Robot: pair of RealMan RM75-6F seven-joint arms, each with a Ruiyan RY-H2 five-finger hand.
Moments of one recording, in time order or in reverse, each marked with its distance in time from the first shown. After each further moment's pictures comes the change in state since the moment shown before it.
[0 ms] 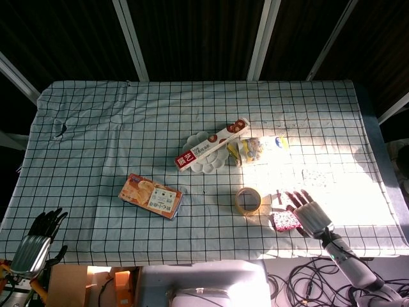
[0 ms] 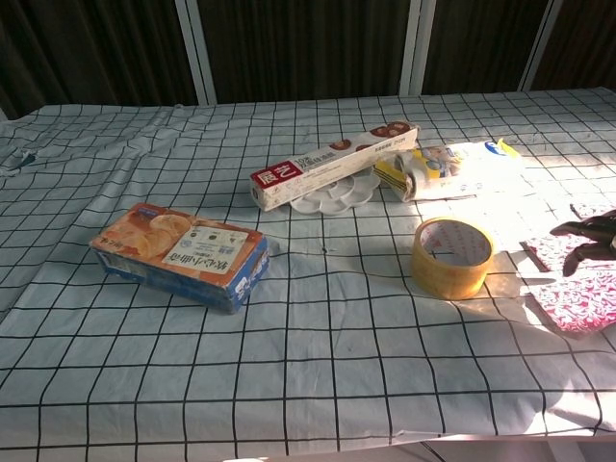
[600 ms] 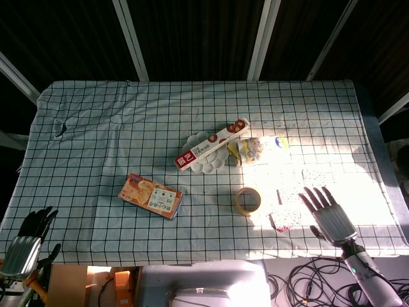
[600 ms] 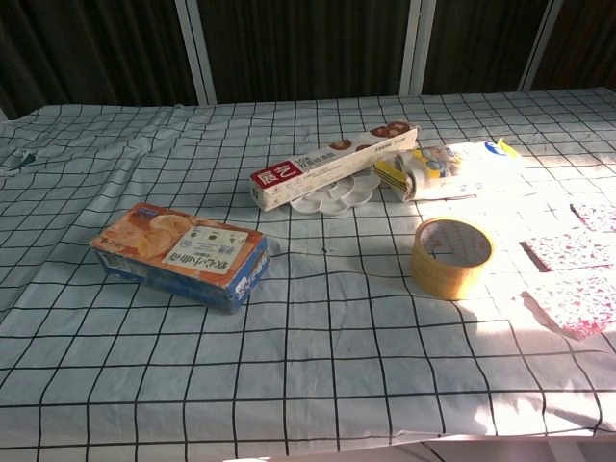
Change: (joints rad) left arm 0.032 0.014 -0.019 -0.012 -0.014 0.074 -0.037; right arm -0.149 0.121 -0.013 -0.140 -0.079 0.302 -0.002
